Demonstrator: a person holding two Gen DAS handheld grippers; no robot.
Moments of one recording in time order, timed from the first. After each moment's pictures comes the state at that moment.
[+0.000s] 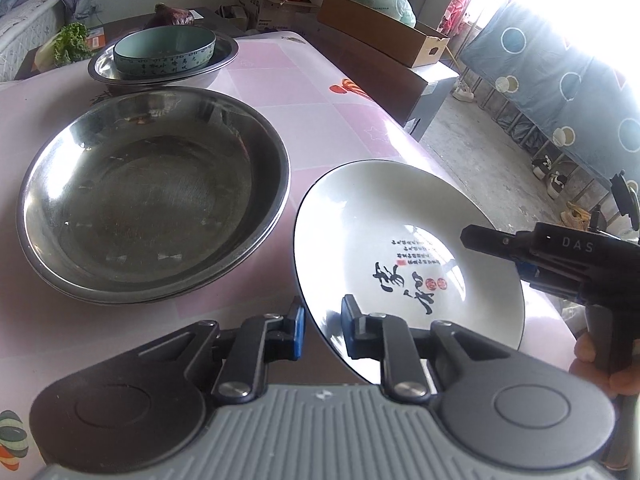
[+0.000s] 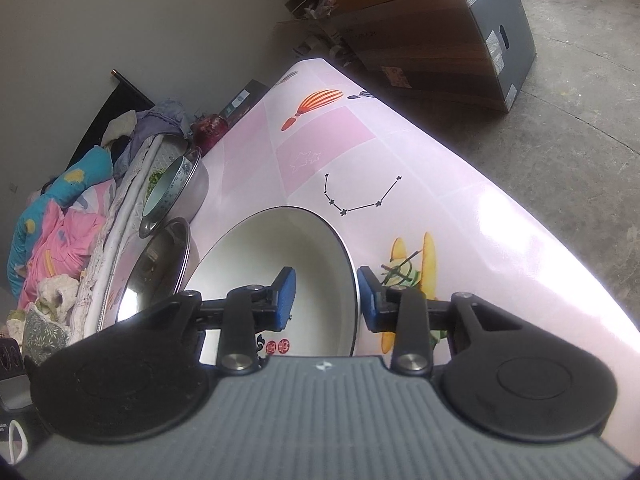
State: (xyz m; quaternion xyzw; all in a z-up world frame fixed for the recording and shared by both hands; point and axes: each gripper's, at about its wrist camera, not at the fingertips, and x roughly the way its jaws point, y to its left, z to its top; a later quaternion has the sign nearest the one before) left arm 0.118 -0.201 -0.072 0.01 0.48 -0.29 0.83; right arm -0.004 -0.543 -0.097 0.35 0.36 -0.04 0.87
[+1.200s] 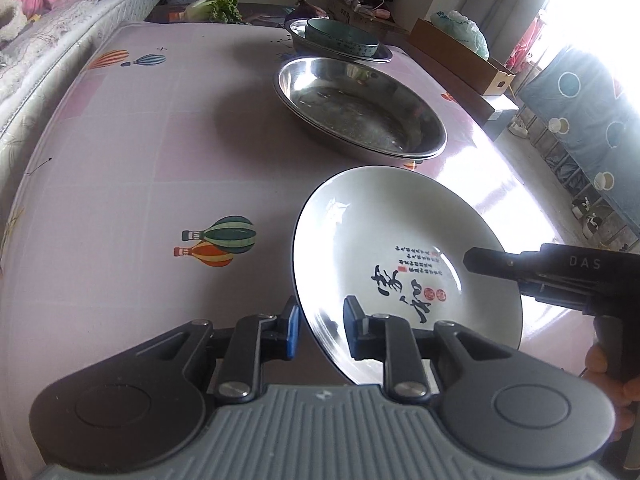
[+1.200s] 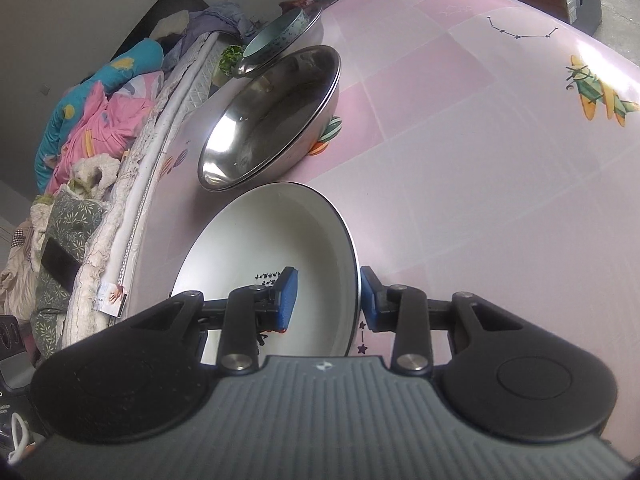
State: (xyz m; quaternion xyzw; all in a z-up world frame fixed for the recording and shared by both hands) left arm 0.035 -0.019 -0.061 -0.05 0.48 -0.19 0.85; right arm -0.043 -0.369 -0.077 0.30 0.44 0.07 0.84
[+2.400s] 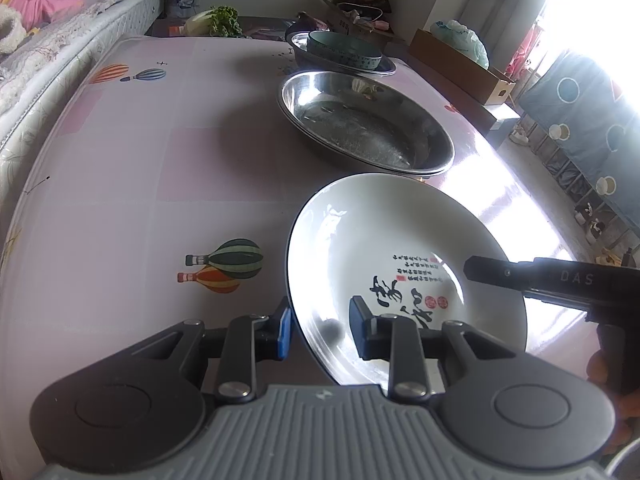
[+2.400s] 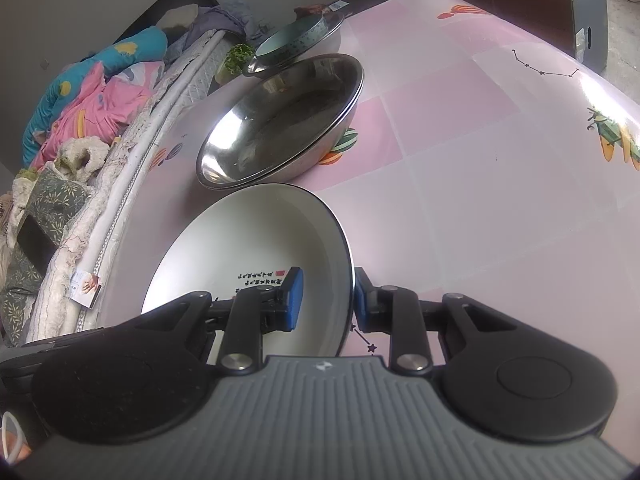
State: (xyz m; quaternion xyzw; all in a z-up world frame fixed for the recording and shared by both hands) left arm 0.042 -0.024 -0.066 -0.04 0.46 -0.20 0.86; right arm -0.037 -0.357 -0.074 0.24 0.43 0.05 0.87
